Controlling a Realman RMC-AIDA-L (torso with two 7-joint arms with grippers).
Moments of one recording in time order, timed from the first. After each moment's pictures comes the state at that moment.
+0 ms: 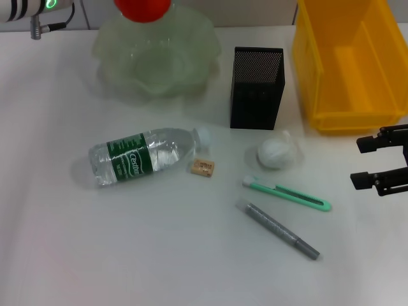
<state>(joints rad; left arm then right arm) -0.81 -2.07 0.92 0.77 2.03 0.79 -1.83 0.46 2.07 -0.61 -1.23 -2.28 -1.96 1.69</state>
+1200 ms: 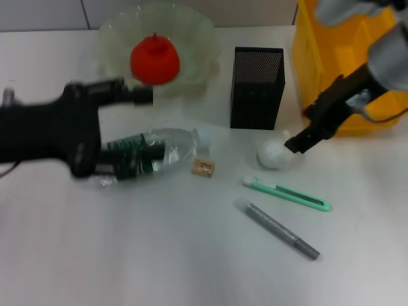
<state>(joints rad) -0.34 -2.06 0.92 1.09 1.66 1.85 -1.49 0.75 2.08 -1.27 -1.34 -2.59 -1.69 2.39</state>
